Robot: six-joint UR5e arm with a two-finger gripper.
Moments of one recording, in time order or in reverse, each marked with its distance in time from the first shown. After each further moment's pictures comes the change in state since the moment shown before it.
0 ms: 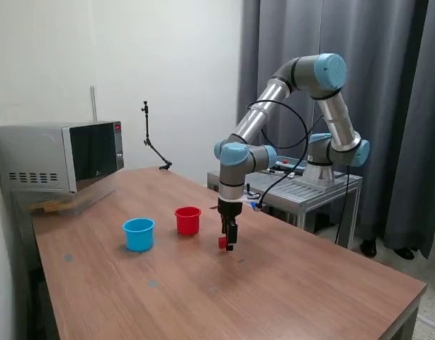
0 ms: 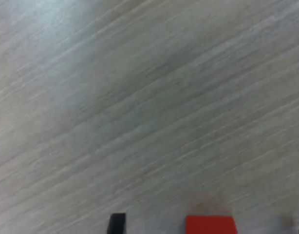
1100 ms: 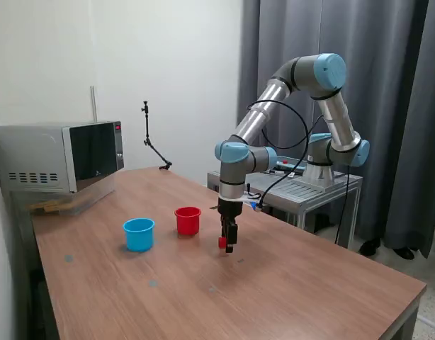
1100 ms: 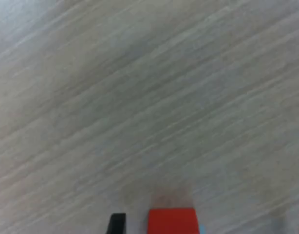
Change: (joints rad) arm -0.002 0.000 0.016 -0.074 0.060 0.004
